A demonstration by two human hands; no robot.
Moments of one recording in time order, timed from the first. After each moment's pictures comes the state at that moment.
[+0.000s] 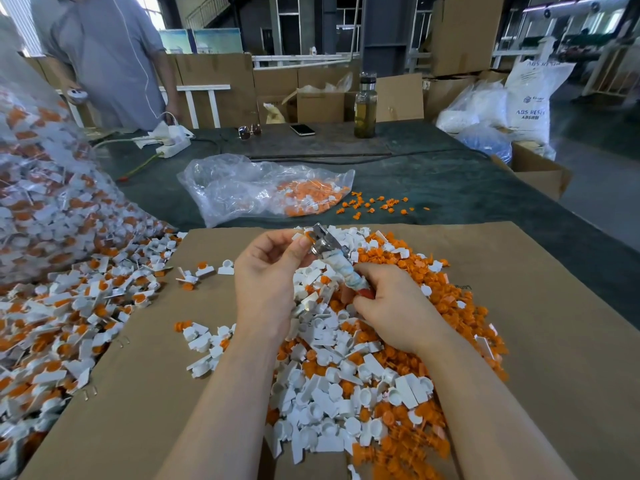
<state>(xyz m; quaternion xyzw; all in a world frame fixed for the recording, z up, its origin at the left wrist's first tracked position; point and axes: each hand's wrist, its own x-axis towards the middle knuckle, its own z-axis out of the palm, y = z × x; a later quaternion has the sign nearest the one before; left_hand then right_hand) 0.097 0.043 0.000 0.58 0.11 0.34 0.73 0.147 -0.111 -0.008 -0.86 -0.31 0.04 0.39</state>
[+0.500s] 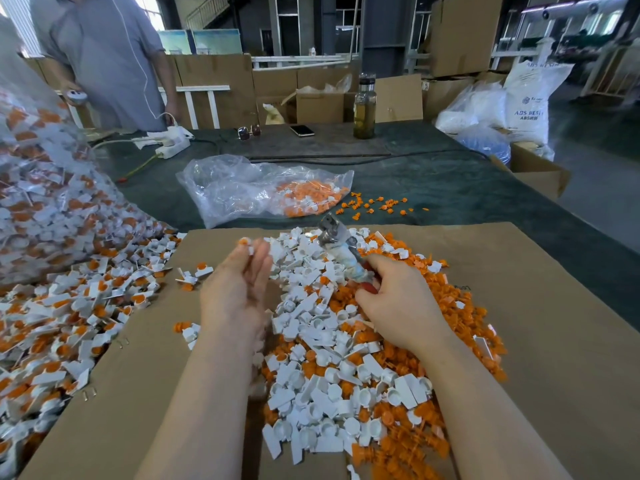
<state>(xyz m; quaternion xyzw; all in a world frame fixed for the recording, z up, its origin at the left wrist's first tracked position) 0.093 0.075 0.002 0.28 0.30 0.27 0.87 0.154 -0.110 -0.017 -0.89 -0.28 -0.06 0.35</state>
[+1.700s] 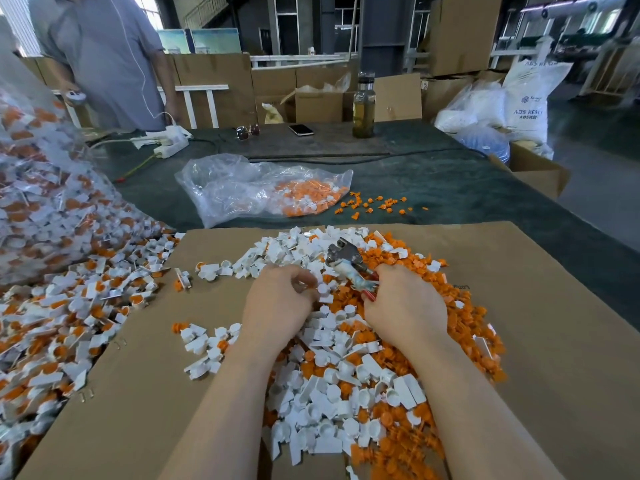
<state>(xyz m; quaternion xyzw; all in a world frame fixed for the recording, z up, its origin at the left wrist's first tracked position) 0.101 0.054 -0.021 0.90 0.20 0.12 0.36 0.160 -0.107 -0.030 -0.97 -0.16 -0.10 0.15</state>
